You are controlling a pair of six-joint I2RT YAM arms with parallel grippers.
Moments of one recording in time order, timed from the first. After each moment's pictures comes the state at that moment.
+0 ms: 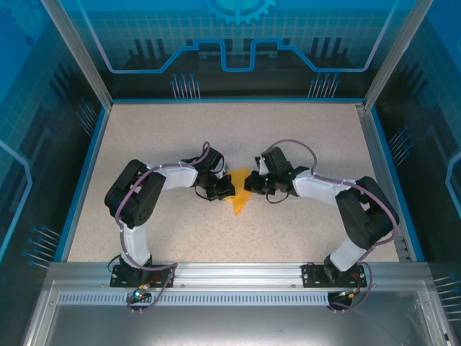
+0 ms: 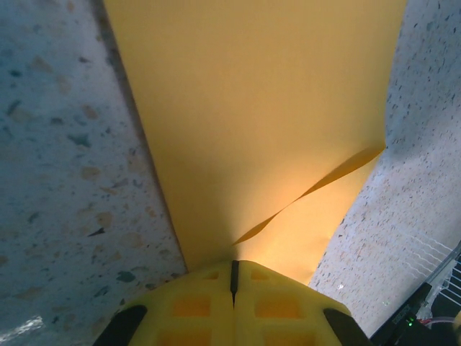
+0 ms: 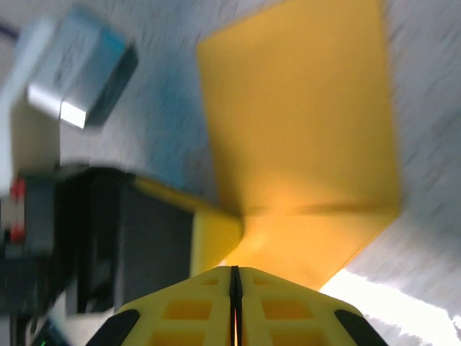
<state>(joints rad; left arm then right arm) -0.50 1.91 1.04 -0.30 0.54 -0.77 0.58 1.63 0.85 -0.15 -0.40 0.74</state>
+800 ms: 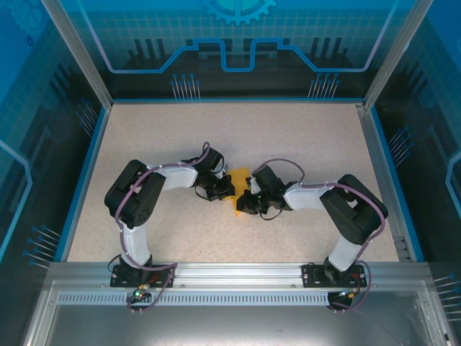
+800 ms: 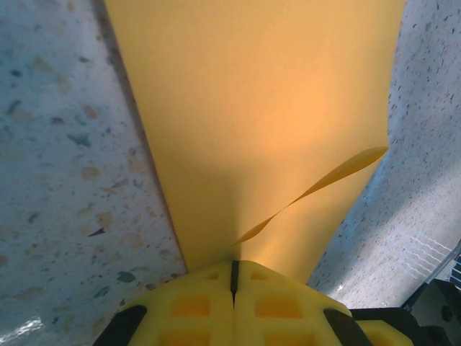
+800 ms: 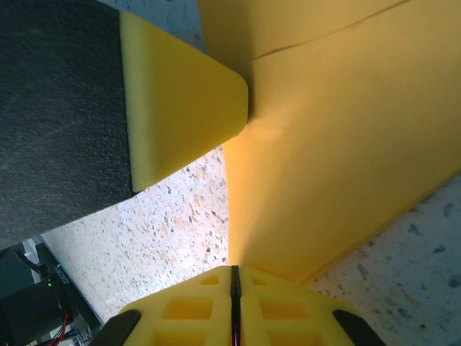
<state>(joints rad) -0.50 1.90 1.03 -0.30 0.54 -0.77 0.68 1.72 0.75 0.00 -0.49 0.85</state>
